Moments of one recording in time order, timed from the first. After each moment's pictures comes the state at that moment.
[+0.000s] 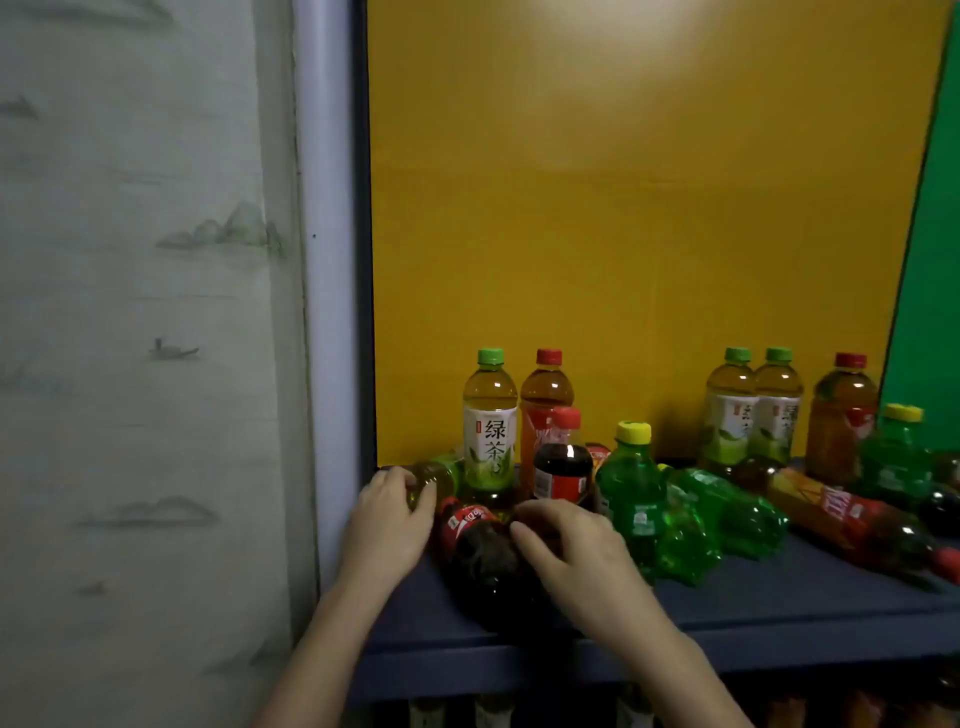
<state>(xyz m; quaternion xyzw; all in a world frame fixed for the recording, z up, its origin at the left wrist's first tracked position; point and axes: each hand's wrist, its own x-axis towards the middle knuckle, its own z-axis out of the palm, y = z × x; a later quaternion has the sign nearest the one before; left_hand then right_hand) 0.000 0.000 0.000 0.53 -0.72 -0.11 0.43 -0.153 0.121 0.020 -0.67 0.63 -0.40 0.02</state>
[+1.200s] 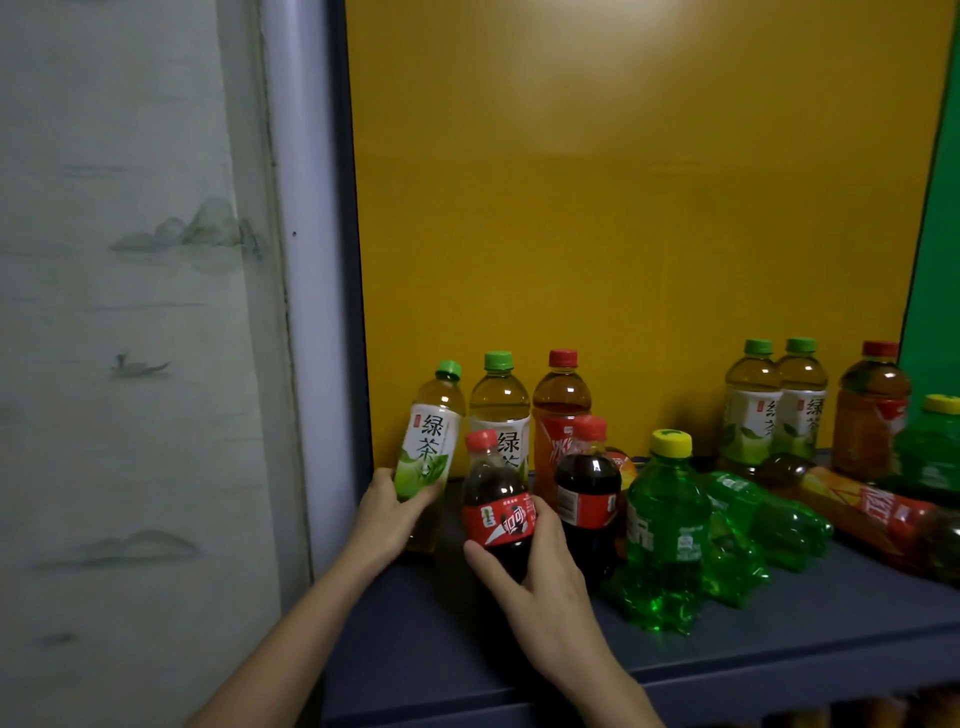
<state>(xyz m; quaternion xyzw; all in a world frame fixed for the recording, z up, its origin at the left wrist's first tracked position) 0.003 -0.090 -0.009 0.49 -0.66 -0.34 0.46 -0.121 0.059 -0.017 -0.60 0.60 -0.53 0.11</state>
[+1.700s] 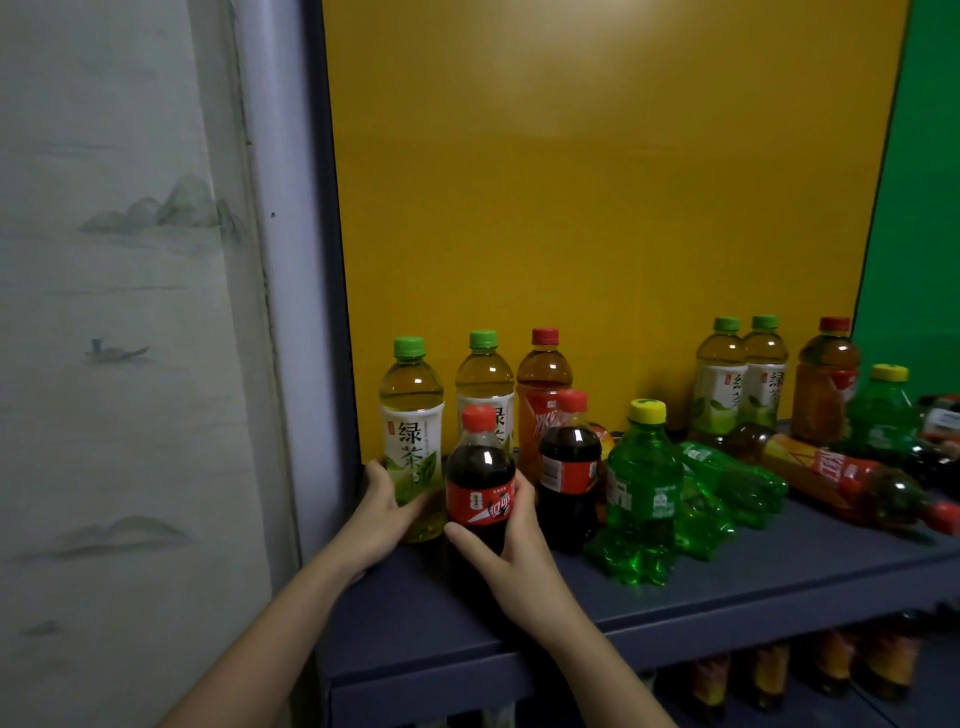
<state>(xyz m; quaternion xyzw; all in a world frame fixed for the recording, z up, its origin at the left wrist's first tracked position) 0.012 -0.062 -0.018 0.36 -0.70 -0.44 0.43 -0.114 0.053 -0.026 -0.60 0.54 -0.55 0.19</state>
